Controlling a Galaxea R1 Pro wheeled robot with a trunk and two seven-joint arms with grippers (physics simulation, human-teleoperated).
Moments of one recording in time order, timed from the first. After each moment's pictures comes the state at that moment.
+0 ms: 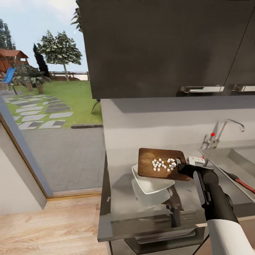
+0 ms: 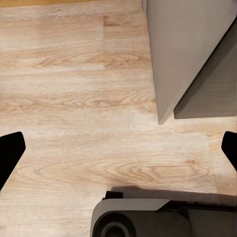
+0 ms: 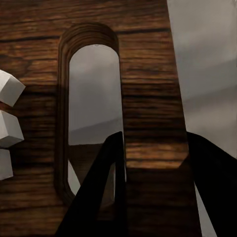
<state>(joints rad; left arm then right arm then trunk) 0.19 0.00 -0.16 -0.59 0.11 -0.48 0.17 -0.61 -0.04 -0.21 -1.29 0.03 0.84 0.06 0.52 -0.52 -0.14</state>
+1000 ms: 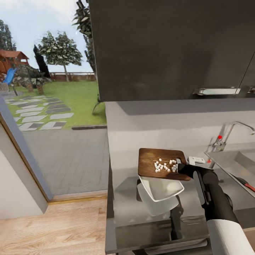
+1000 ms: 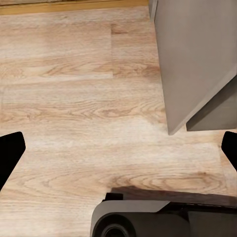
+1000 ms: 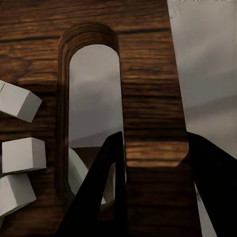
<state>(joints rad) 0.19 0.00 -0.16 -0.59 0.11 -0.48 0.17 -0.61 -0.04 -0.21 -1.28 0.03 0.83 0.05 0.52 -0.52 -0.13</state>
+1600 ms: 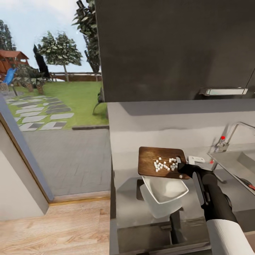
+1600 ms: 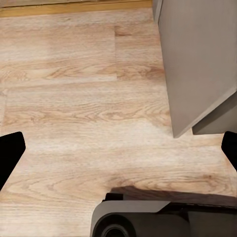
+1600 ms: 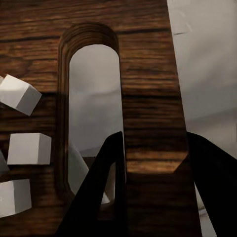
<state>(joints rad) 0.19 0.00 -0.16 -0.59 0.11 -0.48 0.17 -0.61 -0.04 -0.21 -1.26 0.03 0.76 0.06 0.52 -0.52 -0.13</state>
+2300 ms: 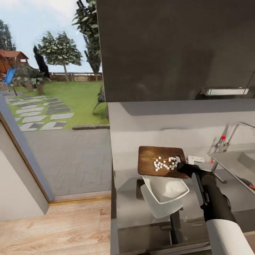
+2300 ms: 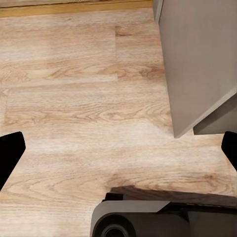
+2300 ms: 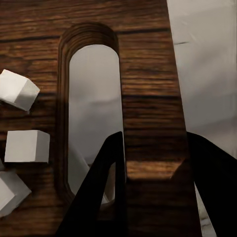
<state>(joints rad) 0.19 0.00 -0.16 -0.59 0.11 -0.48 0.17 -0.61 -0.04 -0.20 -1.23 0.03 0.70 0.06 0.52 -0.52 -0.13</state>
